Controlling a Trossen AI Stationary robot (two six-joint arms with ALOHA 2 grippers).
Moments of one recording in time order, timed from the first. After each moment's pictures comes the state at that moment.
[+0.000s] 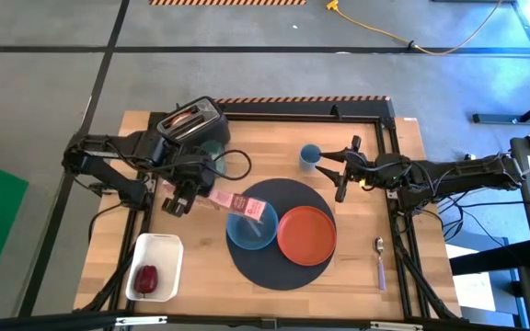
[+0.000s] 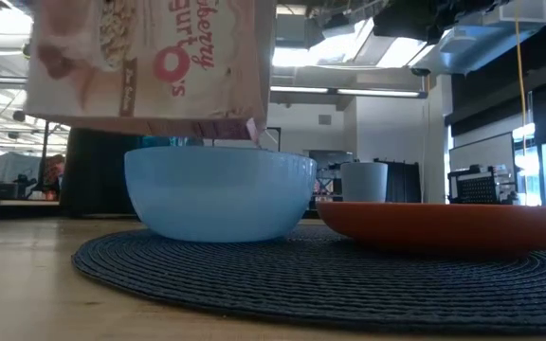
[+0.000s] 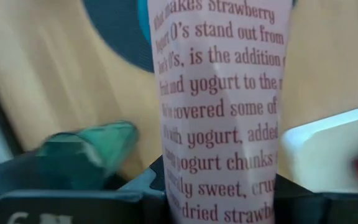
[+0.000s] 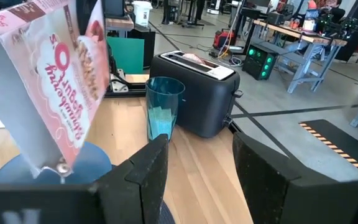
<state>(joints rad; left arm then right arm) -0.15 1.43 1.69 -1.57 -0.10 0.23 0.09 0.86 0.68 0.00 0.40 -0.06</state>
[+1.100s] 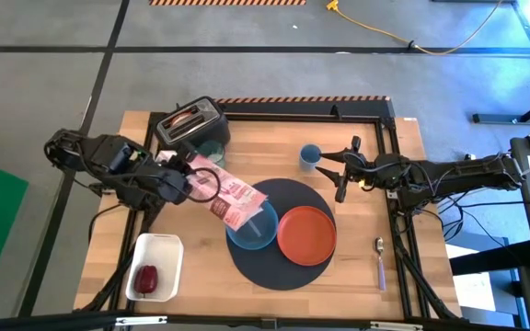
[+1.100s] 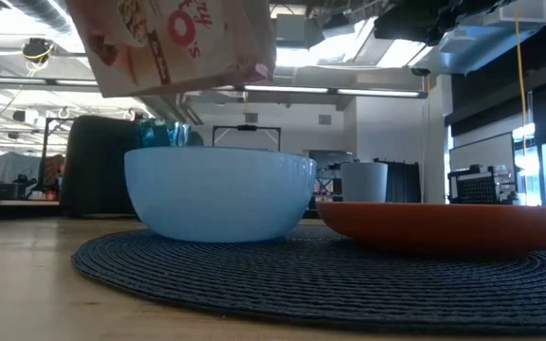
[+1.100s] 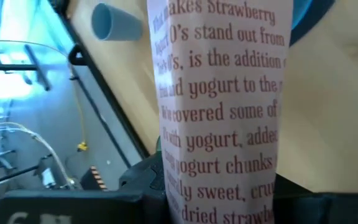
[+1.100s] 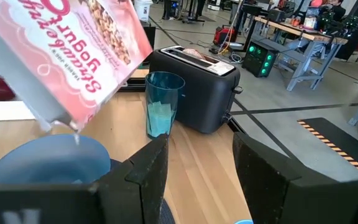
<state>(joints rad) -0.36 1.30 1.69 -1.57 -0.51 0.46 0.09 0.86 0.68 -0.02 0.40 -0.06</state>
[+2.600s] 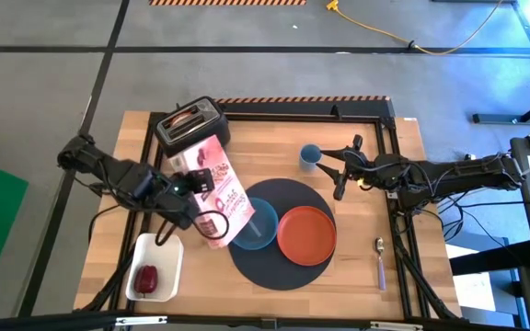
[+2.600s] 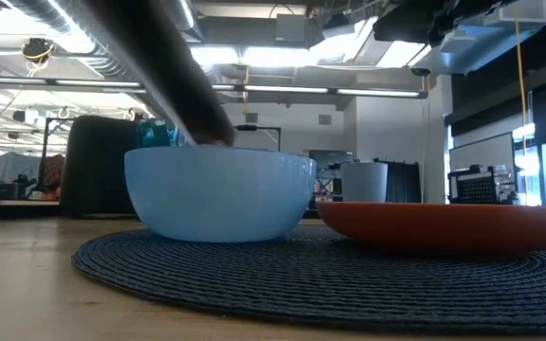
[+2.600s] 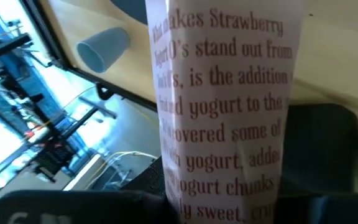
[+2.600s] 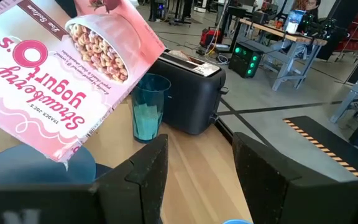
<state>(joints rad) -0.46 1.39 1.56 -1.55 -0.73 0.98 0.09 0.86 0.67 0.01 0.46 -0.07</state>
